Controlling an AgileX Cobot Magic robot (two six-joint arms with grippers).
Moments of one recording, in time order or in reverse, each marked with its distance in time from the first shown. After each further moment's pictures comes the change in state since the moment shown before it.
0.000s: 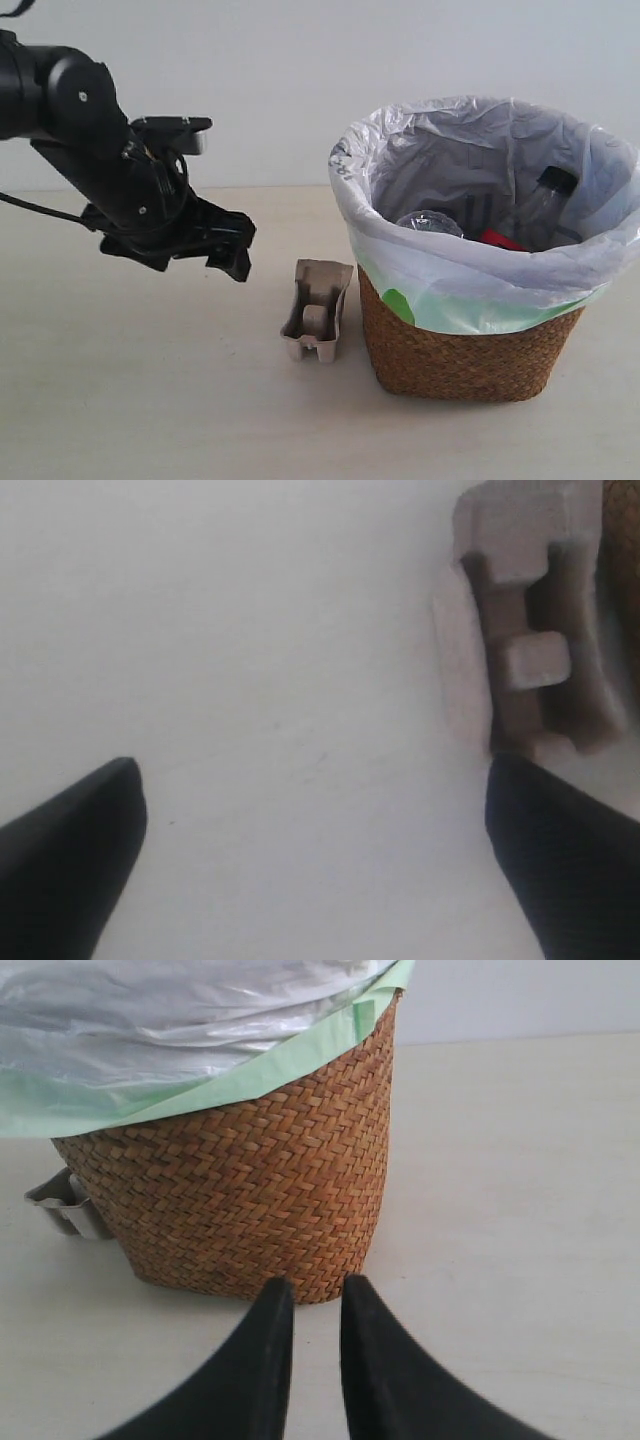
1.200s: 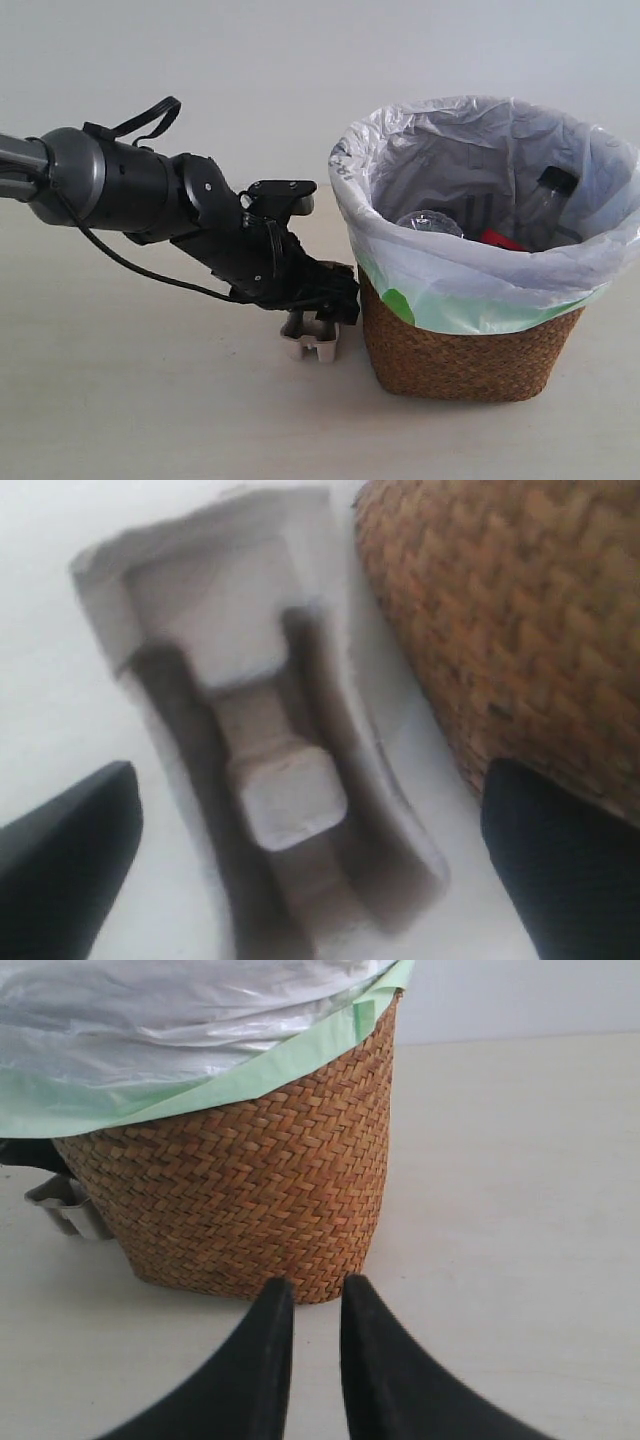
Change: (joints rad) left arm -0.134 0.236 -0.016 -0.446 -0.299 0.415; right arm 0.000 0.000 0.000 0.000 0.000 0.000
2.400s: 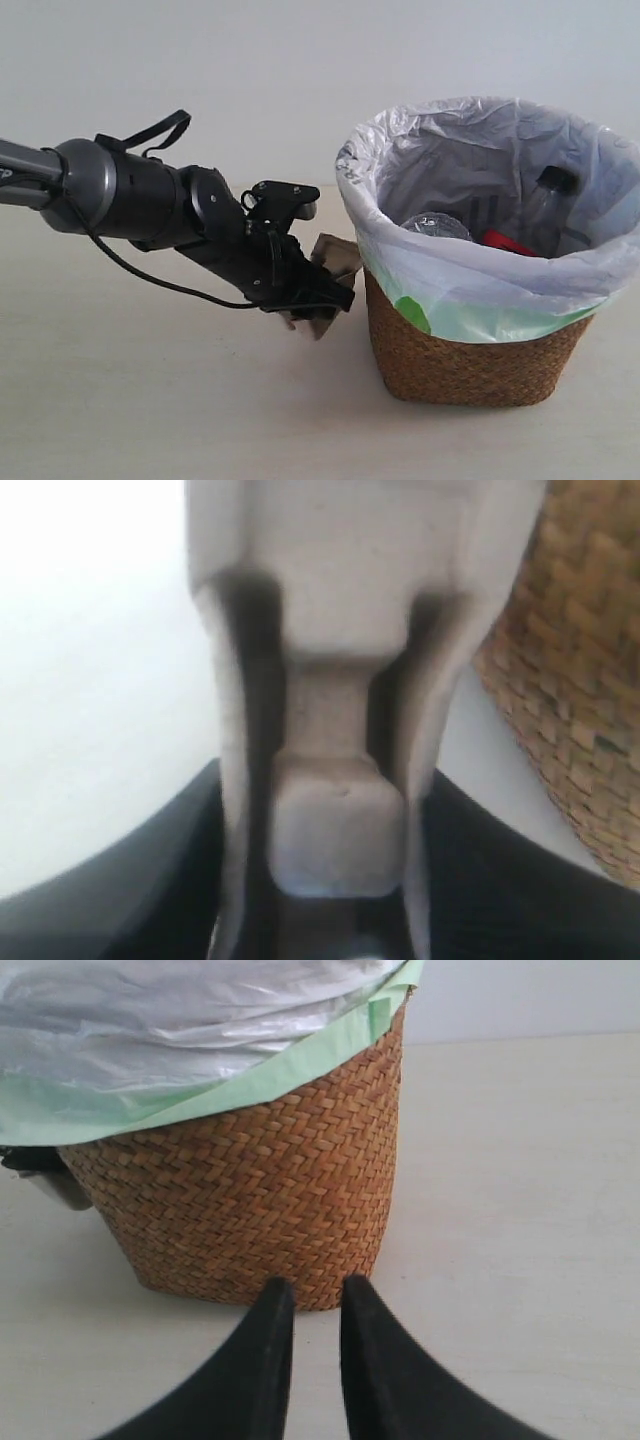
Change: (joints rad) left arm -0.002 0.027 -0.002 0.039 -0.067 0.052; right arm 0.000 0.000 0.000 0.000 0.000 0.000
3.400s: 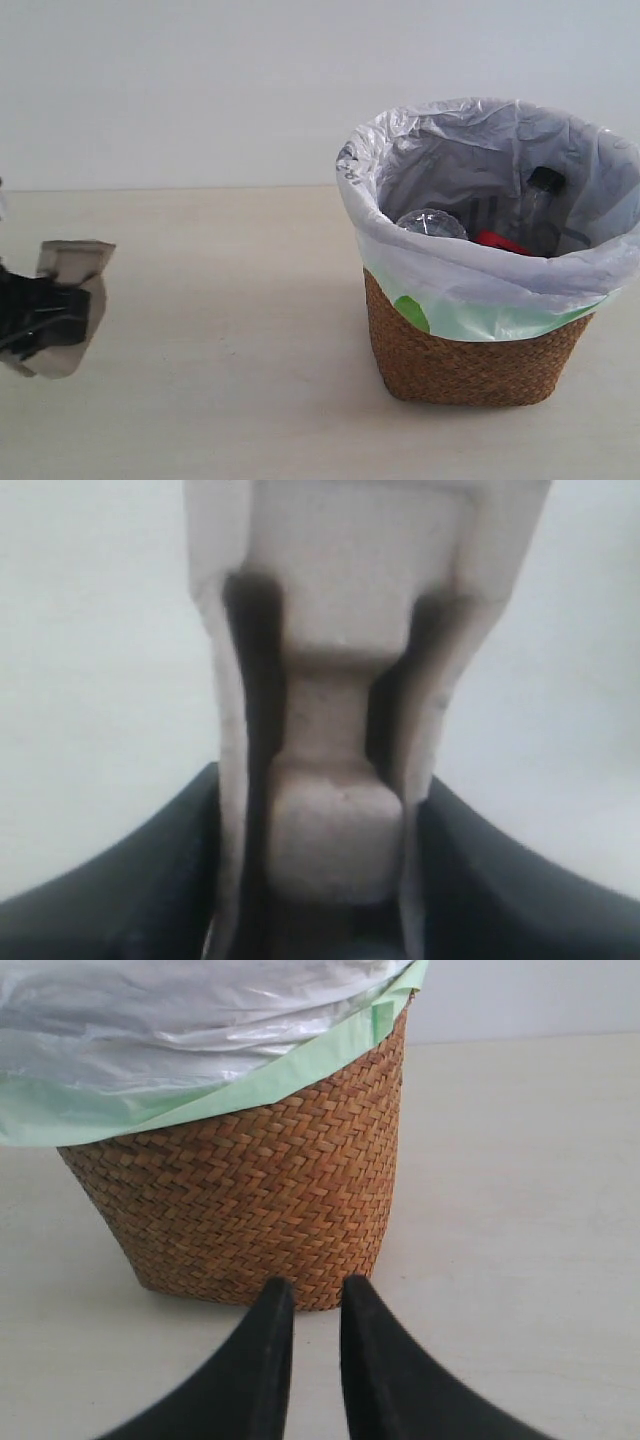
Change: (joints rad) left arm 0.399 -0.760 0.654 0.204 0.069 -0.300; right arm 0.000 0.000 0.000 0.000 0.000 0.000
